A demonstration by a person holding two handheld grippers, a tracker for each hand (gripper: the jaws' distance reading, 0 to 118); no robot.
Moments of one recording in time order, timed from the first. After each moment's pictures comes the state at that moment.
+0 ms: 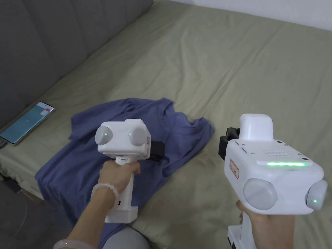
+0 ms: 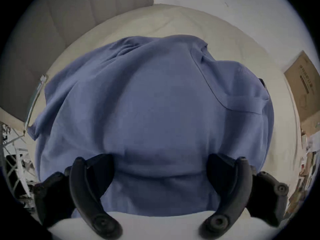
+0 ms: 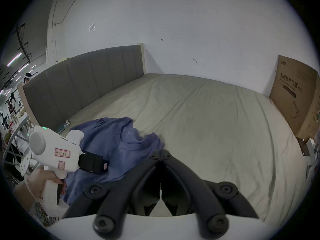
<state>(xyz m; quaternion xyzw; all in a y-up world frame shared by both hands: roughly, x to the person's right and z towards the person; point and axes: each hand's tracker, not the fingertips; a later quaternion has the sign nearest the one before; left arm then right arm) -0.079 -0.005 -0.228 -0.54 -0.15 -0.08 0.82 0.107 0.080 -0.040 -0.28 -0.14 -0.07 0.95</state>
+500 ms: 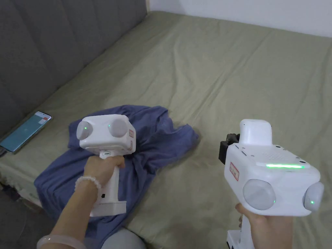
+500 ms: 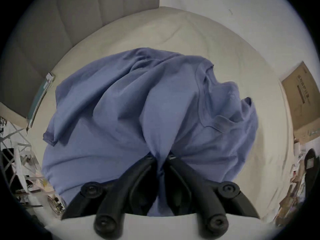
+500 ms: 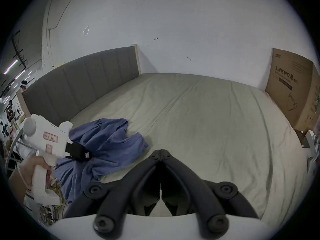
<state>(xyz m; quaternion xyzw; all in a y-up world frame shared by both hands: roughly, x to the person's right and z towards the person) -0.102 0.034 -0.225 -0.55 -0.16 -0.04 0.82 0.118 0.087 -0.016 -0.28 -0.15 -0.09 0.94</state>
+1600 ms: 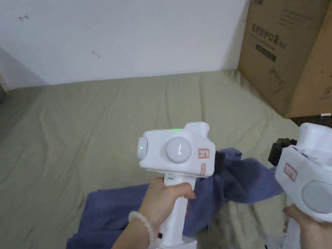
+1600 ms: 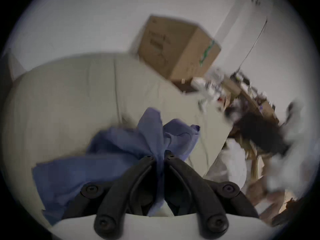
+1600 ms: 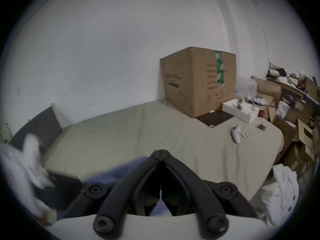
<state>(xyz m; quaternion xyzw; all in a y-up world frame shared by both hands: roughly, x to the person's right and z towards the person) 0.232 0.144 0.083 -0.42 -0.63 -0.13 0.64 0.306 0.170 0.296 -0.14 -0.50 -0.17 0.84</state>
